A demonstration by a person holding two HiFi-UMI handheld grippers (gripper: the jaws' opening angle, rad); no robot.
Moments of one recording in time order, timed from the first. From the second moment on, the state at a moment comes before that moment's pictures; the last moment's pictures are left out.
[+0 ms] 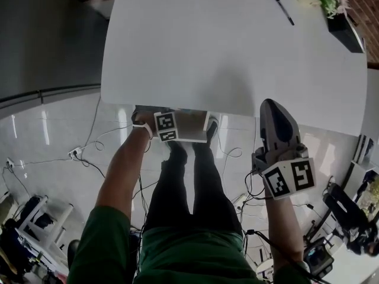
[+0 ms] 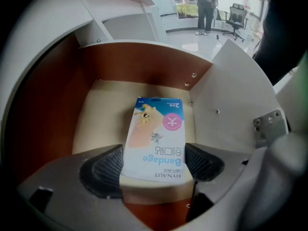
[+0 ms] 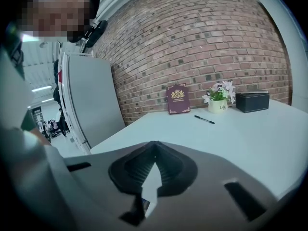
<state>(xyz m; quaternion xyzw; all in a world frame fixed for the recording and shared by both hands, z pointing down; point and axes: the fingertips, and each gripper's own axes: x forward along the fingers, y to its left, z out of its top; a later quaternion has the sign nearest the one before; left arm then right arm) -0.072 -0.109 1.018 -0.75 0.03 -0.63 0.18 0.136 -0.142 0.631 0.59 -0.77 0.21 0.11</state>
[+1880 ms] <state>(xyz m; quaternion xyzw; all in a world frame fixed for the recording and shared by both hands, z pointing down) -0.082 -0.218 0.441 -0.87 0.47 -0.15 0.08 0.079 -0.212 0.386 0.57 -0.82 0.04 0.03</state>
